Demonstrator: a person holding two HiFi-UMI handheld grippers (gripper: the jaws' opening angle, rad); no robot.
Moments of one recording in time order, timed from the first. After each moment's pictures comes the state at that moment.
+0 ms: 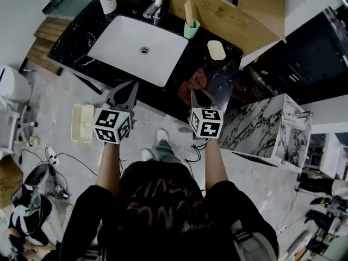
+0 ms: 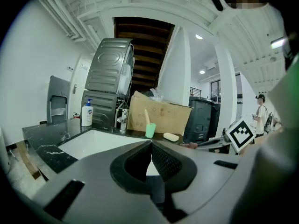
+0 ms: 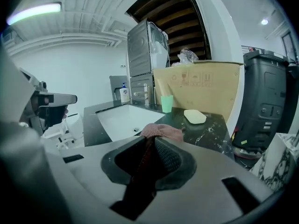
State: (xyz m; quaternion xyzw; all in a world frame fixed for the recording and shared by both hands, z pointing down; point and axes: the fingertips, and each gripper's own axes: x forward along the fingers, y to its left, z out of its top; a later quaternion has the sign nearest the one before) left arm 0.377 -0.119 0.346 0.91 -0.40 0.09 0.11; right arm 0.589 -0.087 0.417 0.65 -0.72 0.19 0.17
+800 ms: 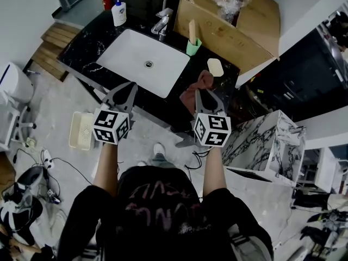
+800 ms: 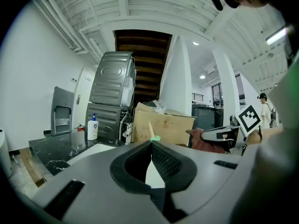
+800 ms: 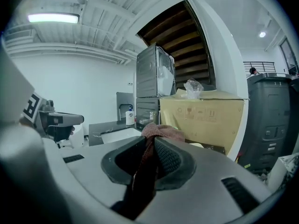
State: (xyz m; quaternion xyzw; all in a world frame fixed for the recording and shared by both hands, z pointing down) left arm 0.355 -0.119 0.296 0.90 -0.43 0.05 0.07; right arm 0.574 -0.092 0.303 0.65 -0.75 0.09 0.11
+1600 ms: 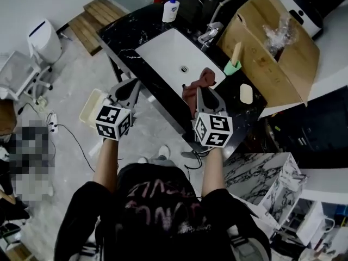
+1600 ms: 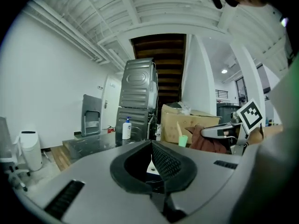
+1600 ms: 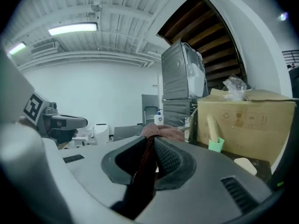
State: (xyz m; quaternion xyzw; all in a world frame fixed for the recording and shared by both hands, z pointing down) left arm 0.247 -0.111 0.296 0.82 -0.56 0.05 0.08; right arm 0.455 -0.148 0.297 0.51 -0.85 0.07 0.11
